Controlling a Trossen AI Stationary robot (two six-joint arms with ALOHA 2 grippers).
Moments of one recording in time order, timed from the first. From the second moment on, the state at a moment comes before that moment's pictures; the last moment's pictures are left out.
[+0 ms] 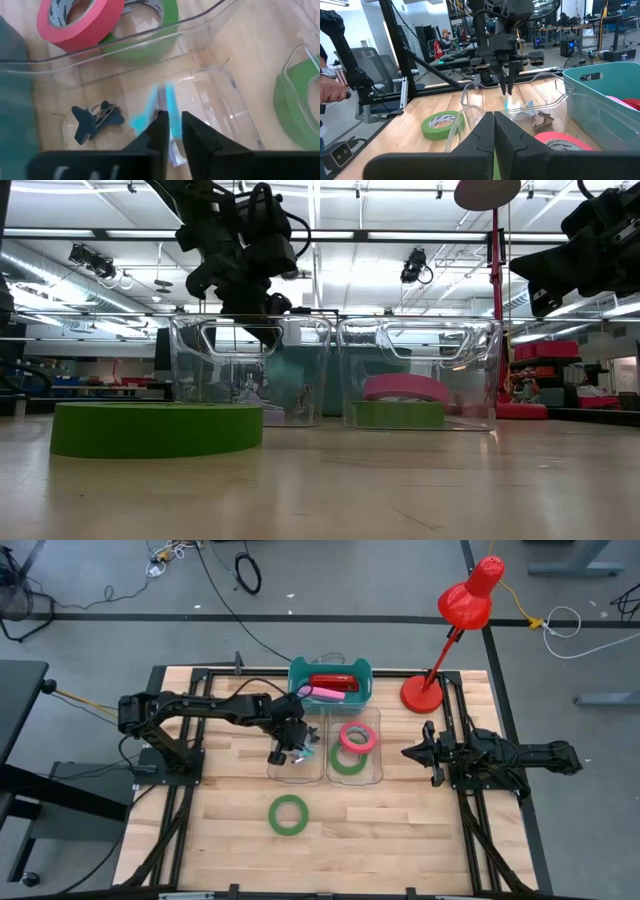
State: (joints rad) left arm 0.24 1.58 1.02 -0.43 0.27 0.50; right arm 0.02 0.01 0.02 0.01 -0.01 0.14
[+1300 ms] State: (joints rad) left arm 0.03 1.35 1.12 -0.57 0.18 0.45; right arm 0.02 0.01 0.02 0.01 -0.01 0.14
